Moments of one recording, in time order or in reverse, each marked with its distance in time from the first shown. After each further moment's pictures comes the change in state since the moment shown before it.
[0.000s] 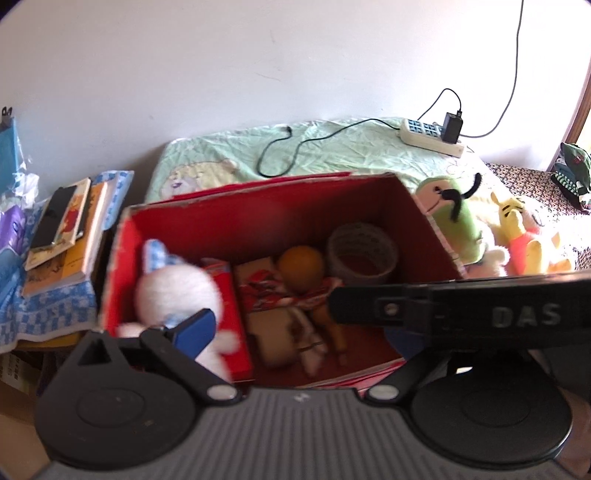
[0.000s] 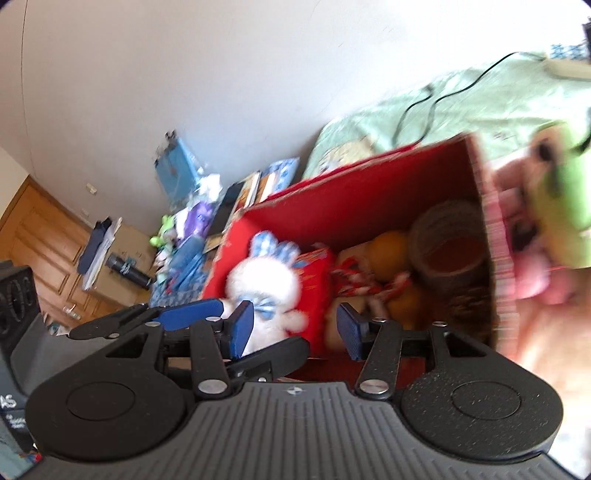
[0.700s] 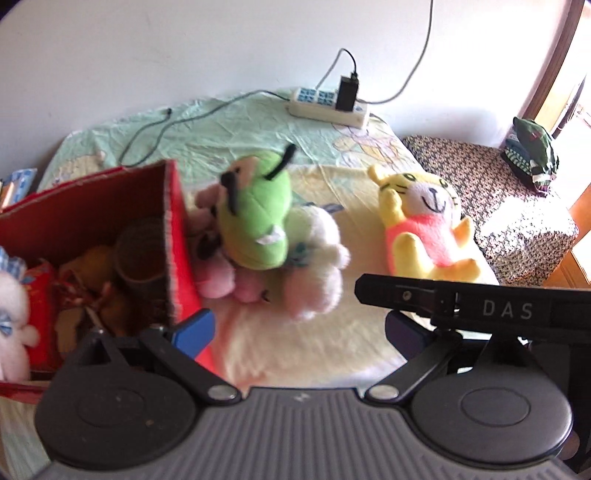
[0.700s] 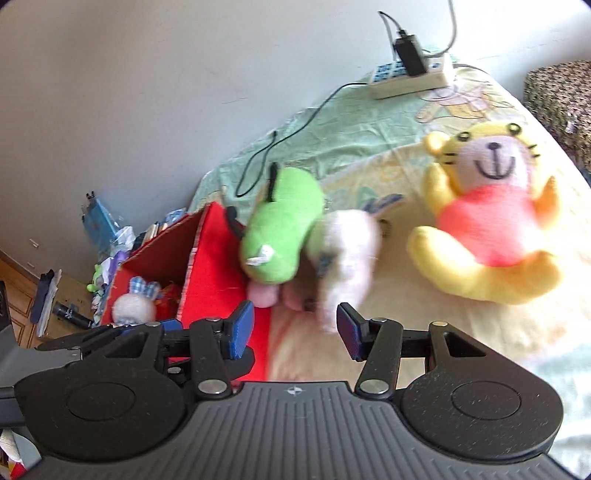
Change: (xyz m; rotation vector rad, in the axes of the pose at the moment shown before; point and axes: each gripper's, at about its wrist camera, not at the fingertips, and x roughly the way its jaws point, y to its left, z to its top) left arm 0.046 -0.192 0.018 0.015 0.102 -0.129; right arm -0.123 -0.155 0.003 0.139 -0.059 -0.189
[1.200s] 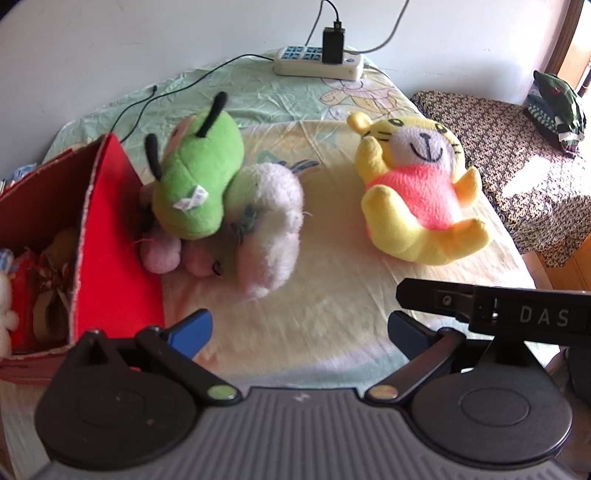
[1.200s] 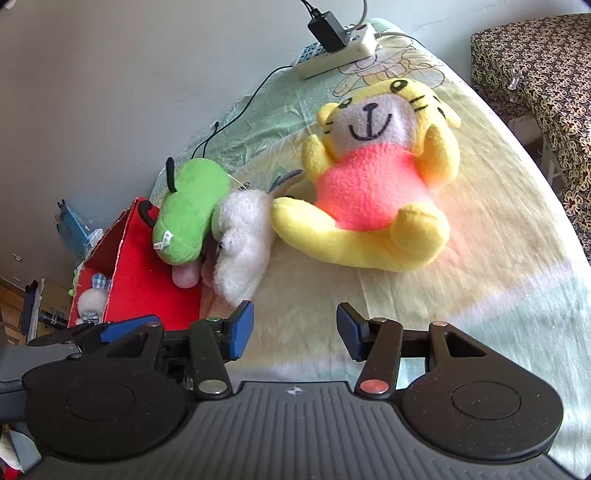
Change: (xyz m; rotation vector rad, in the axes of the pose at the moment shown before) left arm 0.049 -0.064 -0.008 0.047 0.099 0.121; right arm -0.019 -0.078 -0.015 0.102 0.053 -0.047
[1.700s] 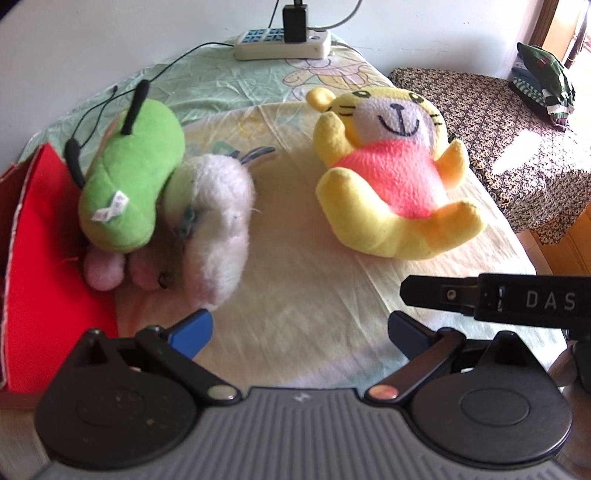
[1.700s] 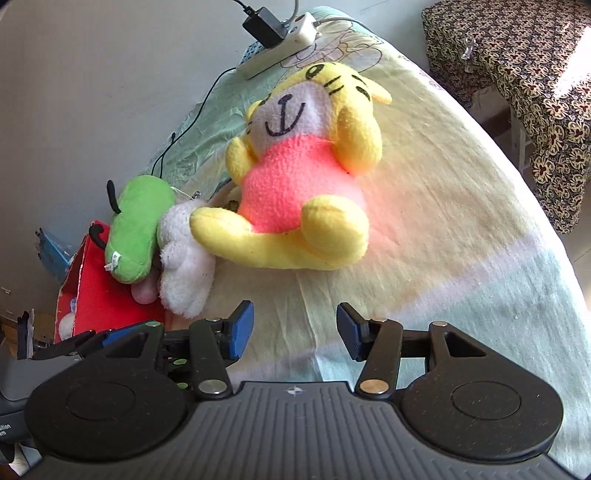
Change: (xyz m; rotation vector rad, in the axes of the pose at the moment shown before) left arm 0.039 -0.027 0.010 0.070 0.036 -0.034; right arm 0.008 -0.040 0.003 0.129 0.013 -0.049
